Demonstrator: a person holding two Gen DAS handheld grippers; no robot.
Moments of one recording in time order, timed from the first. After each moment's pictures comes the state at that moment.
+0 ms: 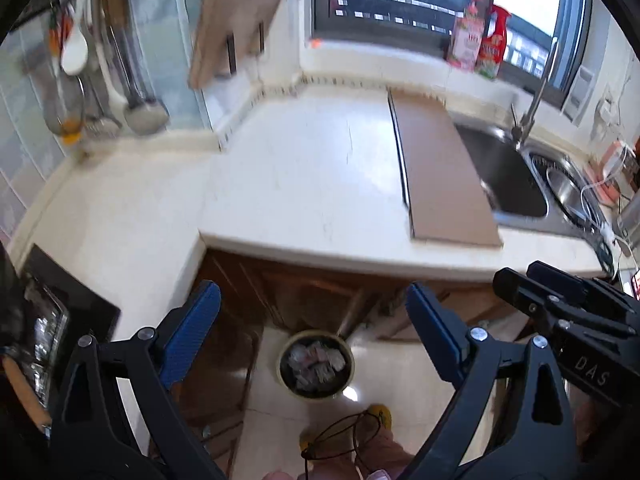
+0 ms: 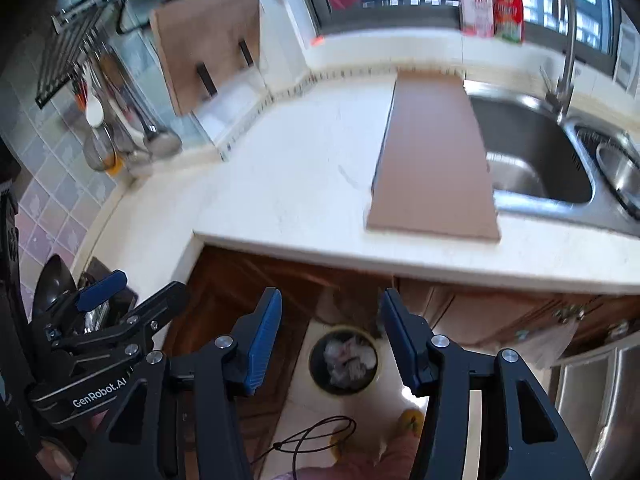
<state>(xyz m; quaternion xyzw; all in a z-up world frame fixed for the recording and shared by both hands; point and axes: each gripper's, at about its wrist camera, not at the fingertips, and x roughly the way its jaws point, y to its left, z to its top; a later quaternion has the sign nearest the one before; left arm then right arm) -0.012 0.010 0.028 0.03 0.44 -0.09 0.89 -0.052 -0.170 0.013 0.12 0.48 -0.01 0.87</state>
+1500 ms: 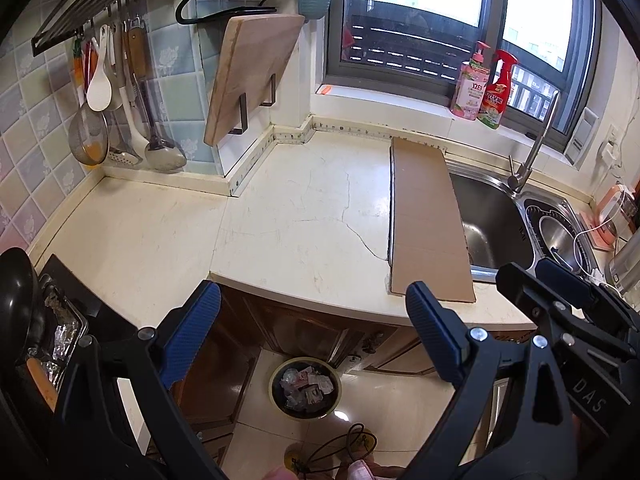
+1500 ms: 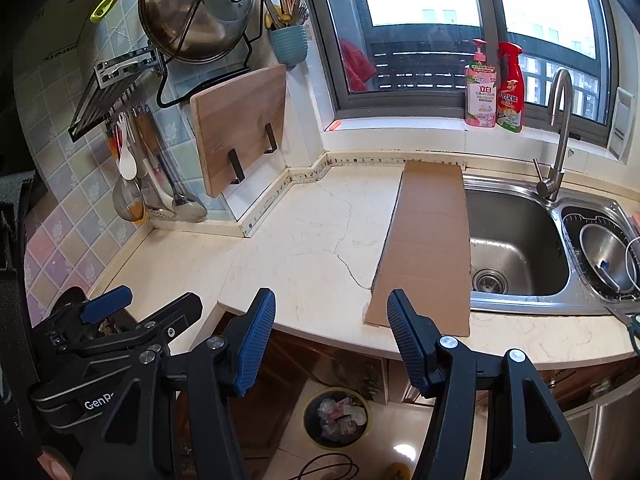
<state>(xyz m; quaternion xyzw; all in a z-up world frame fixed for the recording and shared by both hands) -0.014 0.003 0.108 0.00 0.41 -0.07 0.91 -0.044 -0.184 0.129 0.08 0.39 0.00 0.92</state>
